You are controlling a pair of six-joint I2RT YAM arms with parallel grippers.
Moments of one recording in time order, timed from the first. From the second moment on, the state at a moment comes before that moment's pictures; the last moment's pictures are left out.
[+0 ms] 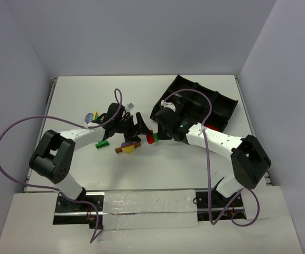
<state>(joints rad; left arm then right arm) -0.54 1.63 0.90 -0.04 0.52 -0.84 0.75 1.52 1.02 -0.37 0.20 0.60</state>
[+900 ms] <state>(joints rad) -0.59 1.71 0.97 0.01 0.55 -0.89 0.76 1.49 1.03 -0.39 0.21 0.60</state>
